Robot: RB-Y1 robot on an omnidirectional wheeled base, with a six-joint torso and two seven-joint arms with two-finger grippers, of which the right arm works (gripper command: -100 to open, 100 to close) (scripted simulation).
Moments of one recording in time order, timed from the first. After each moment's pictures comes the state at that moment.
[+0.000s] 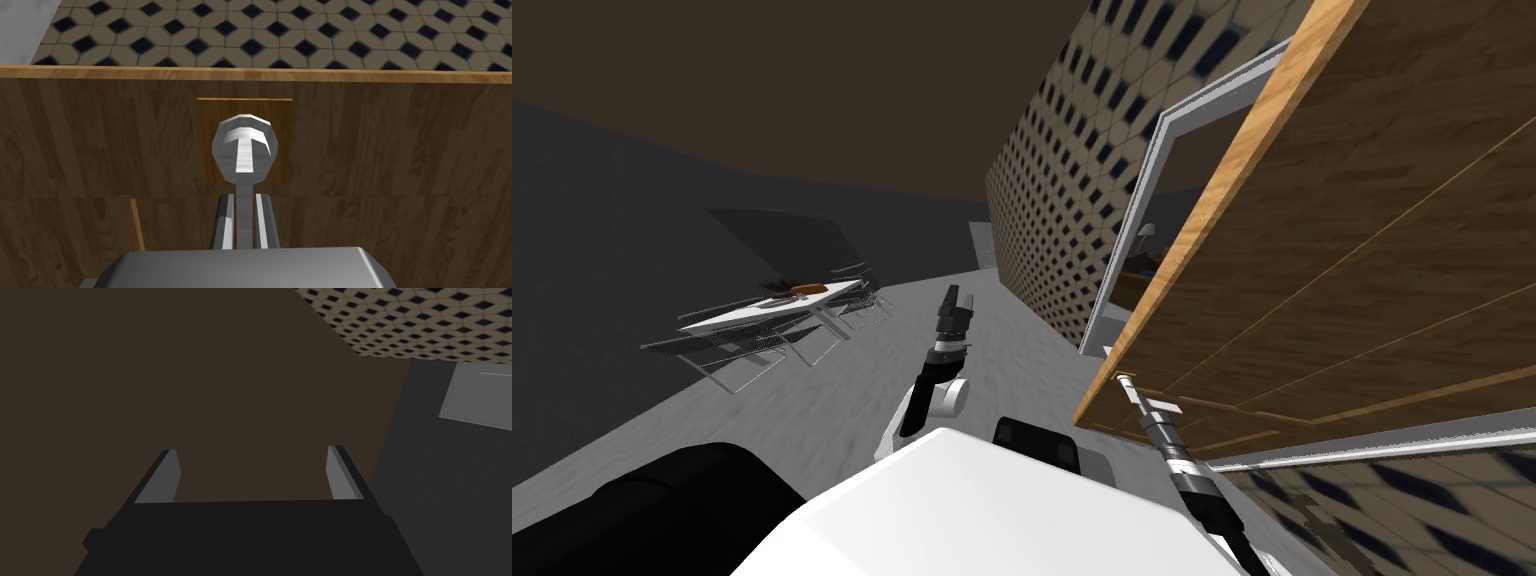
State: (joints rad) arm 0.03 -0.47 0.16 -0.48 -0.11 -1.16 -0.42
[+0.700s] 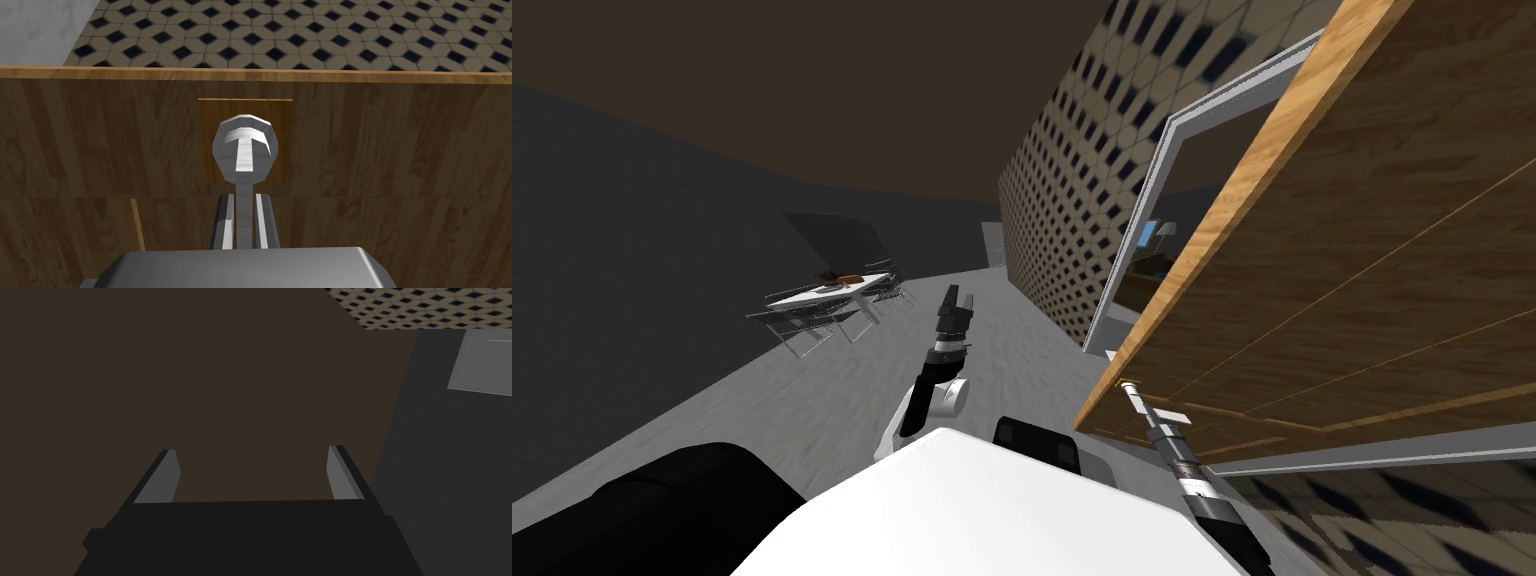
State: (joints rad) arm 0.08 -0.49 0.17 -0.48 -0.11 -1.22 -0.44
